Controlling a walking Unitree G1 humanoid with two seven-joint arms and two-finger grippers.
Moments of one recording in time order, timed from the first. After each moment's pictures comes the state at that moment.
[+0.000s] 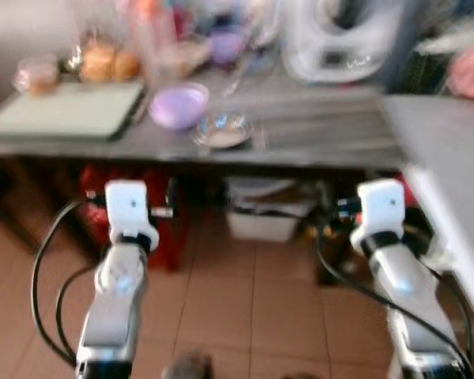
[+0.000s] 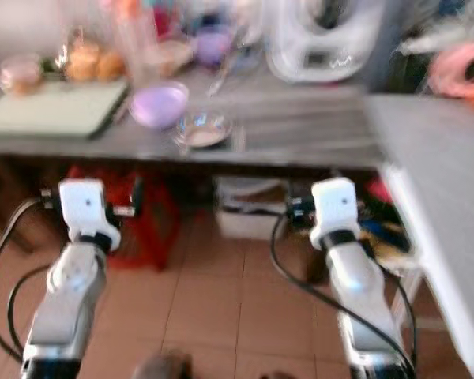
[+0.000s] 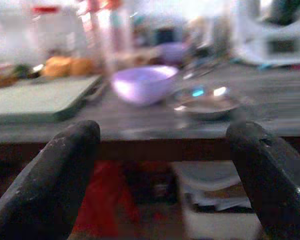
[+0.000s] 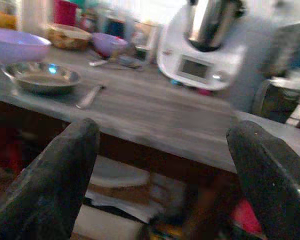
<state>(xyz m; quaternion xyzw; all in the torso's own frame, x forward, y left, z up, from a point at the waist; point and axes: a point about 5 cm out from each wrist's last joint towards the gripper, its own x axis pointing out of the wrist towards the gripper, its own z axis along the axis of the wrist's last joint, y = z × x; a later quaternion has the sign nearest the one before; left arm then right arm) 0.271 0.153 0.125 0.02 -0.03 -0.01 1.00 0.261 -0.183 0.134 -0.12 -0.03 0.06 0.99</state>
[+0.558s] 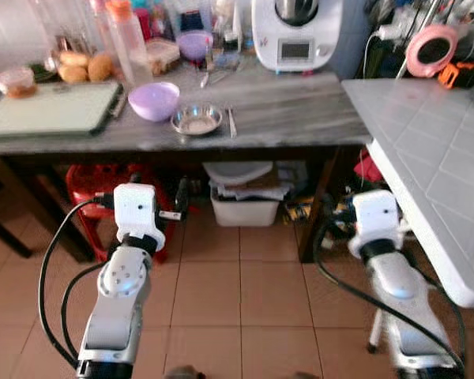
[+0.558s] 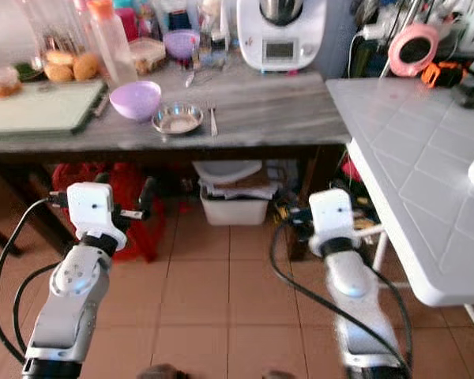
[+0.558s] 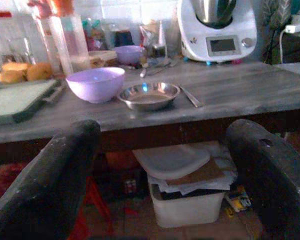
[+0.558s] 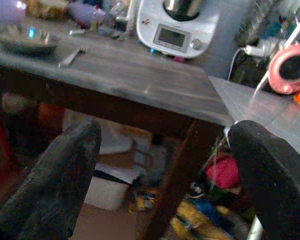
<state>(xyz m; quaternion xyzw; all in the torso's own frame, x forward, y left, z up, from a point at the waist) 0.265 0.144 0.118 0.01 -0.03 -0.06 1.00 0.261 -0.178 0.116 -0.12 -0.01 0.02 0.99</state>
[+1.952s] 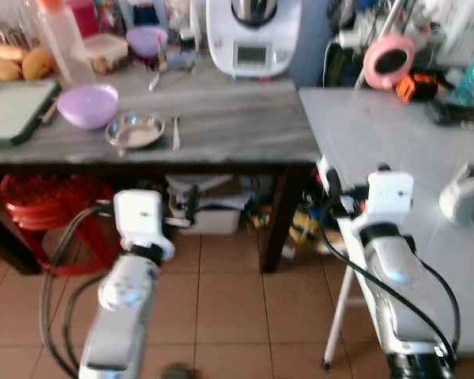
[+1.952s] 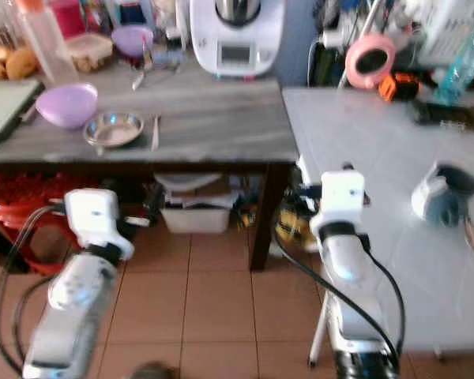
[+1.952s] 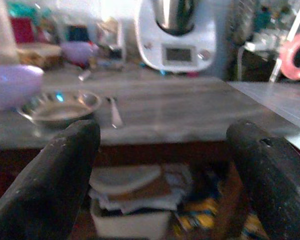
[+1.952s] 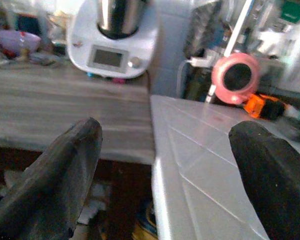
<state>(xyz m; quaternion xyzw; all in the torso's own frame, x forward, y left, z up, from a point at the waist) 0.247 0.140 0.129 -0.01 -0.03 -0.06 1.00 0.274 -0.169 0.138 -0.06 -0.04 0.00 1.00</state>
